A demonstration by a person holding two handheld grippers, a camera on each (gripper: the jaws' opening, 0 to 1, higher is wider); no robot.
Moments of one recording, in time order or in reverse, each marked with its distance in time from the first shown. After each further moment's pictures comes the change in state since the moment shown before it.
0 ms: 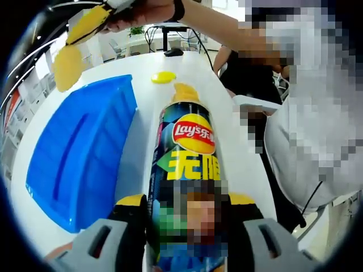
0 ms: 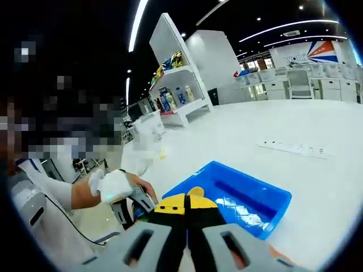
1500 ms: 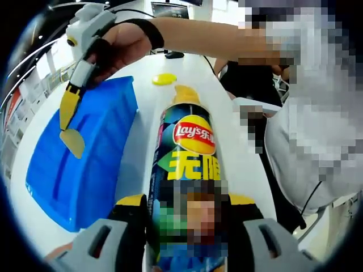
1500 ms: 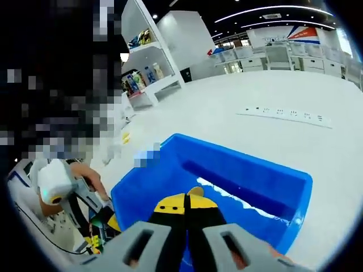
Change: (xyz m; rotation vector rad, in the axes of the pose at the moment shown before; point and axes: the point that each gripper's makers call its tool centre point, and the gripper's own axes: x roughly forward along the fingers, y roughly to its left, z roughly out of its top) left arm 0.006 -0.015 0.012 -0.005 -0.021 0.000; right arm 0.077 -0.063 -0.056 0.083 0.145 -0.173
